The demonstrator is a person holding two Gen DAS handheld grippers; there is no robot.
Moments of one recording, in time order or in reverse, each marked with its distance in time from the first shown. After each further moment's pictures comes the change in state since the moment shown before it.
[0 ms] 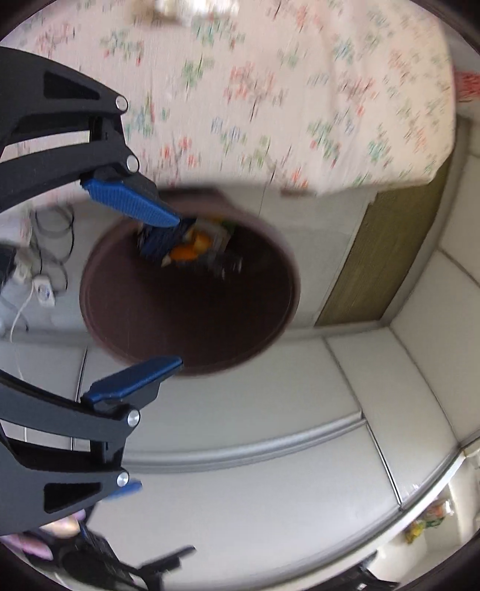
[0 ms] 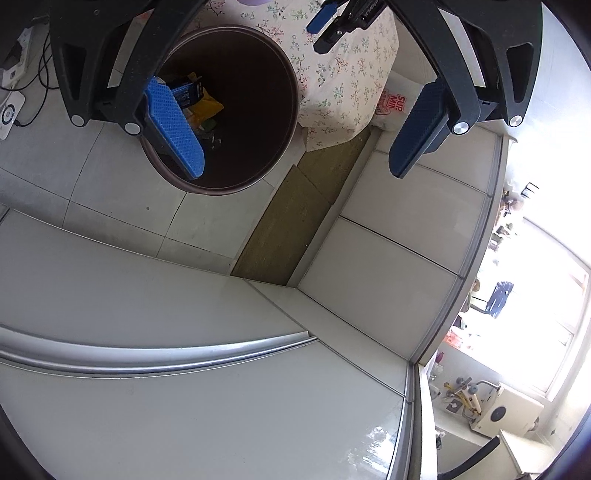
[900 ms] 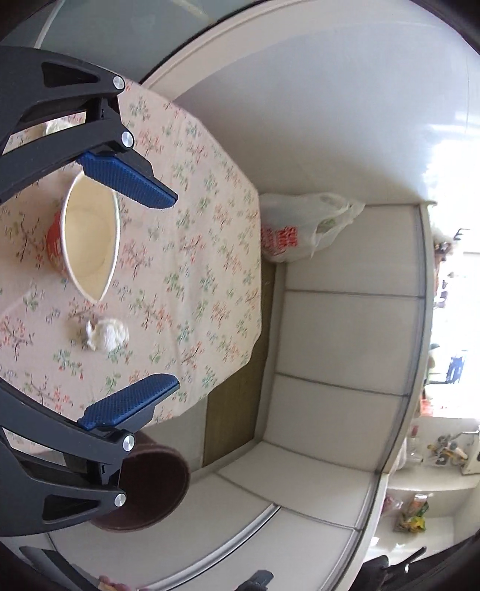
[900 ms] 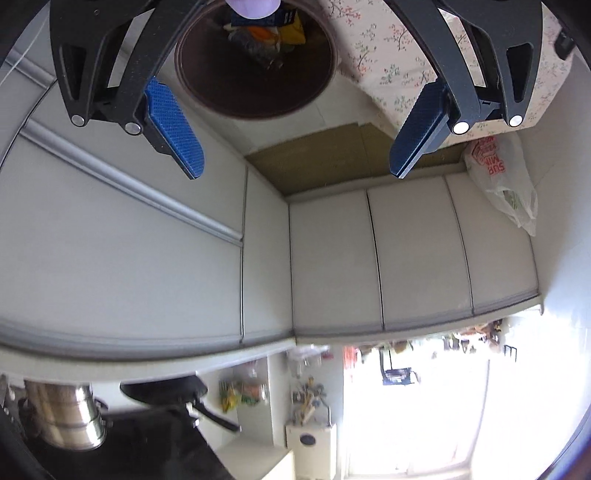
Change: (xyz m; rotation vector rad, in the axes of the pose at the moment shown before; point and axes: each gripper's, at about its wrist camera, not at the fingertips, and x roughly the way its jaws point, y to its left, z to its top) left arm -0.236 0.106 -0.062 0.217 -0.645 0.572; right arm -0.053 0.153 -0.158 -0.822 -0.457 -0.159
